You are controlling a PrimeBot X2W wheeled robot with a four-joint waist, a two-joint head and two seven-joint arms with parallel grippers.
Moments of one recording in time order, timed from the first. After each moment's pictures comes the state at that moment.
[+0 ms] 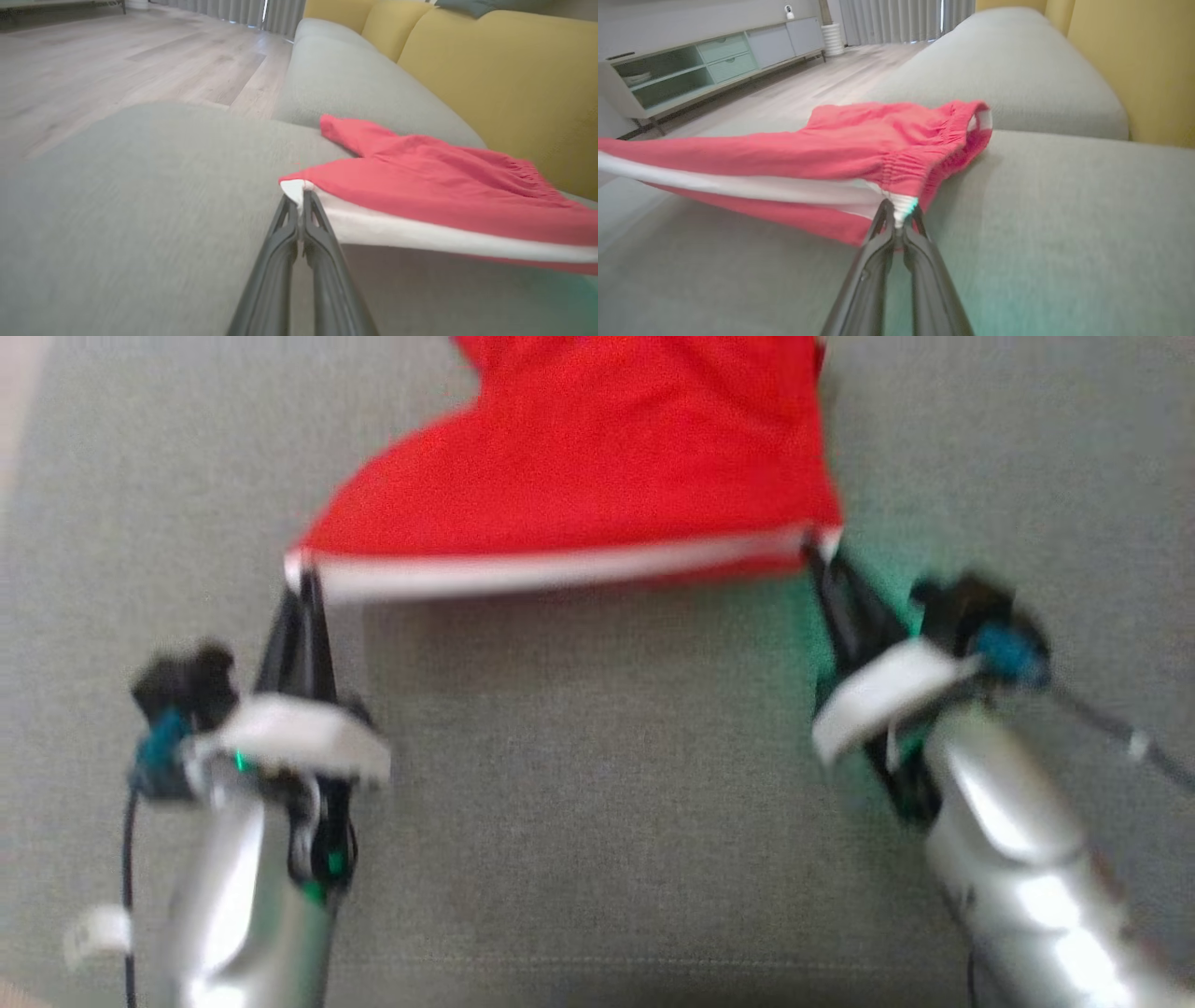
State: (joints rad) left arm -0.39 0.03 -0.08 0.45 -0.28 -0.03 -0.26; right arm -0.61 -0.14 0.40 0.70 0.28 0.12 -0.26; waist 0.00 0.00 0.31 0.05
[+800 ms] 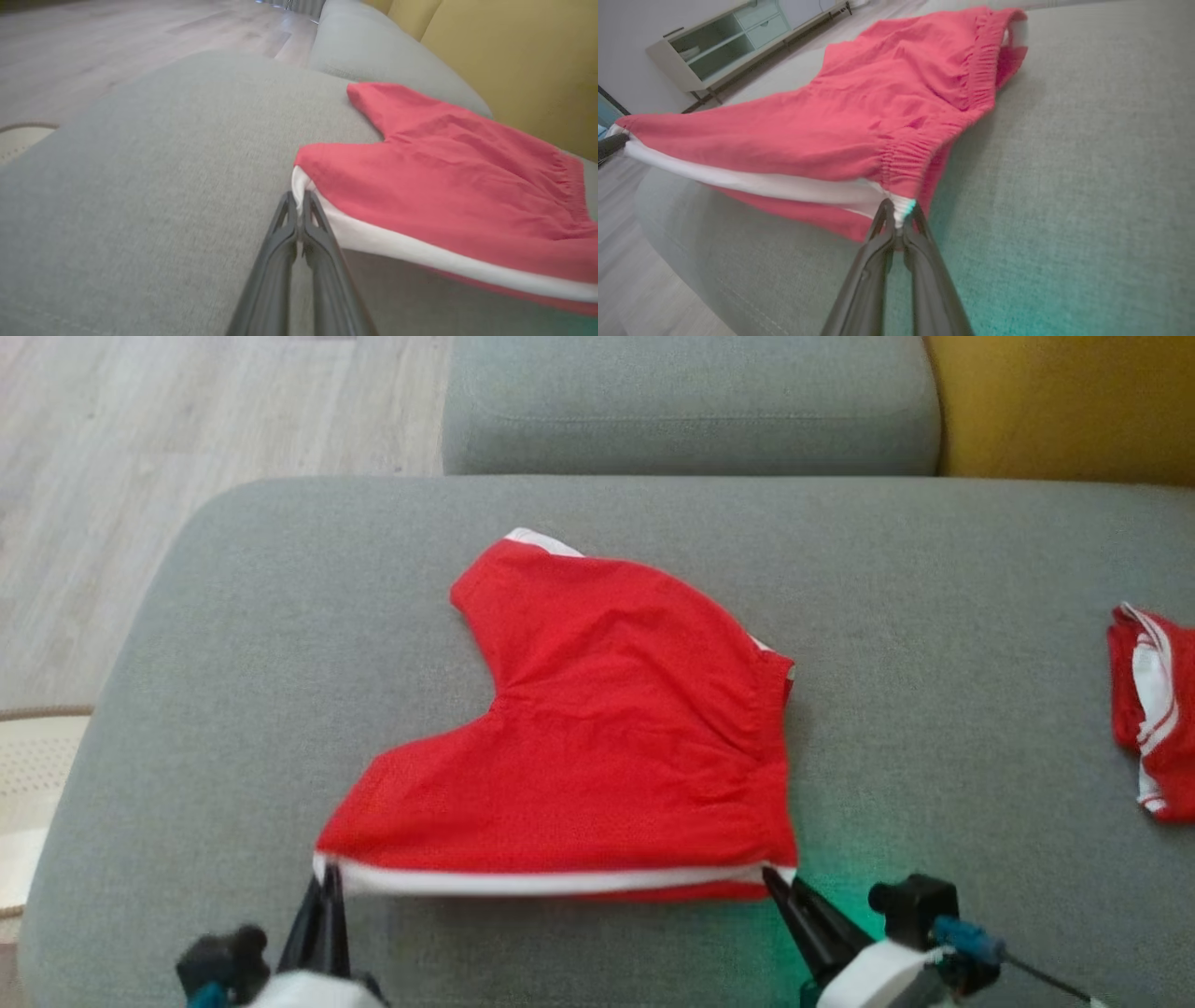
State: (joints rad) left arm 0.15 0.04 -0.12 0.31 -0.31 0.02 -0.26; right arm -0.08 -0.19 0.59 0.56 0.48 0.12 -0.20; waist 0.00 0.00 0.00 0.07
